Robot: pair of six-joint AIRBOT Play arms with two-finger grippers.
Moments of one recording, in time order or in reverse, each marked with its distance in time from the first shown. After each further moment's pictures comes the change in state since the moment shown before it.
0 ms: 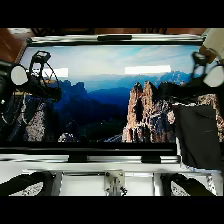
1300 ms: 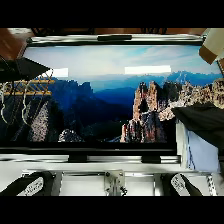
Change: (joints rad) left arm 0.391 0.188 0.022 -0.983 0.117 0.357; right arm -0.830 0.179 0.013 -0.197 0.350 -0.111
